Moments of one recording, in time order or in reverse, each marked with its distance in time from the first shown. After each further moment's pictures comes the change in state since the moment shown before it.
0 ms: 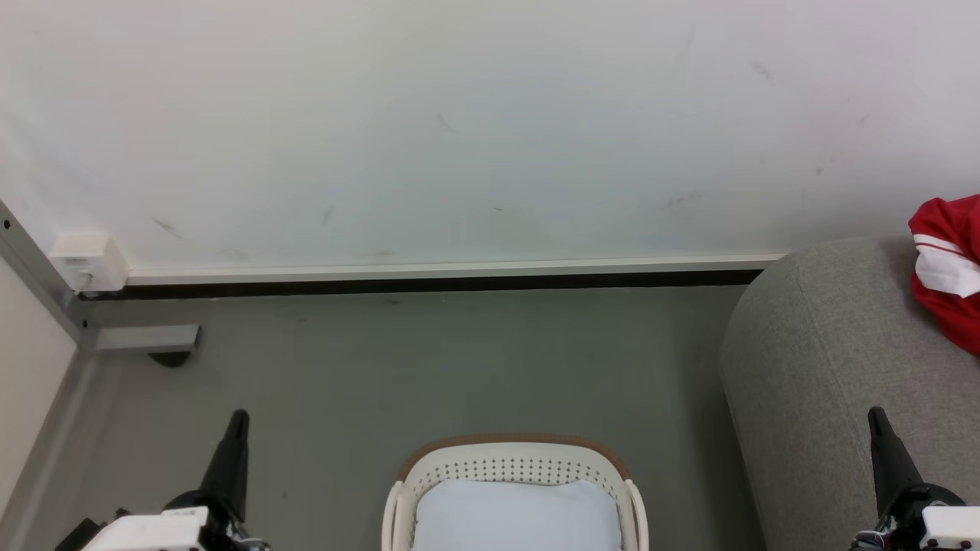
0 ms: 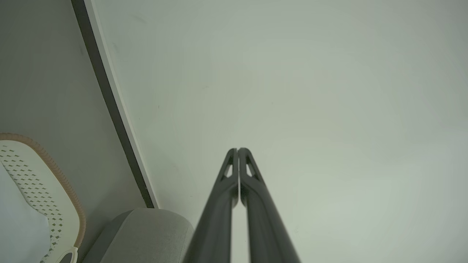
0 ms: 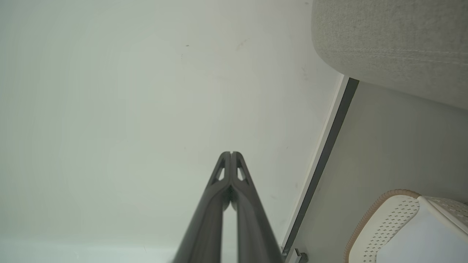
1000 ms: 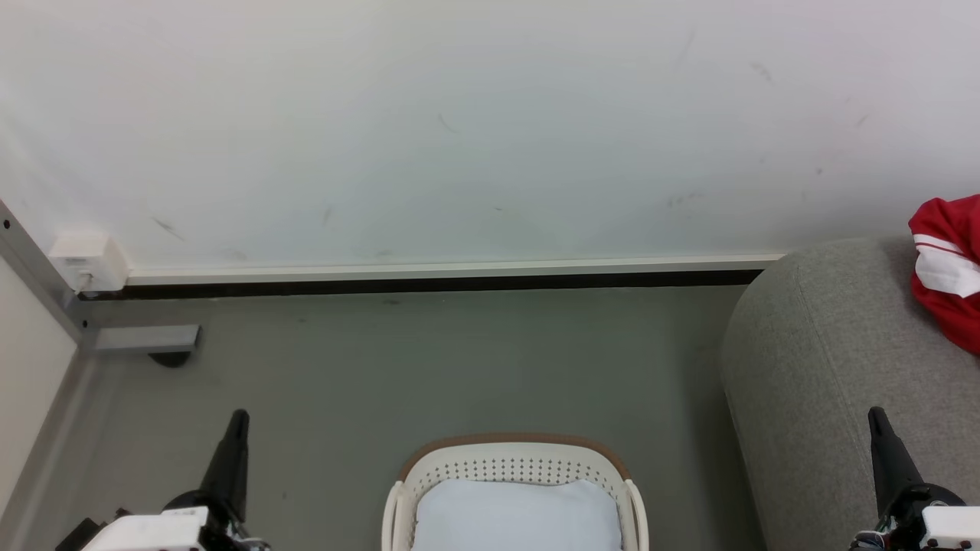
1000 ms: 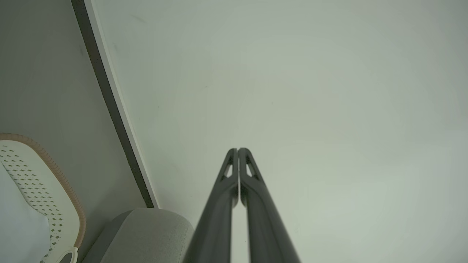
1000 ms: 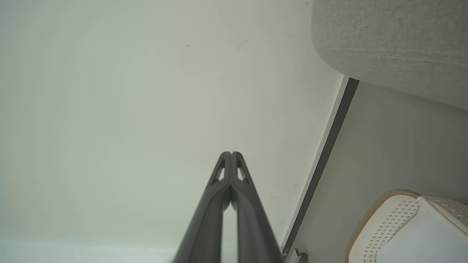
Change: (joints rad) left arm 0.000 0.000 0.000 0.000 0.000 0.000 0.000; right arm 0.000 0.000 0.000 0.000 0.000 0.000 0.000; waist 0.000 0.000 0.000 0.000
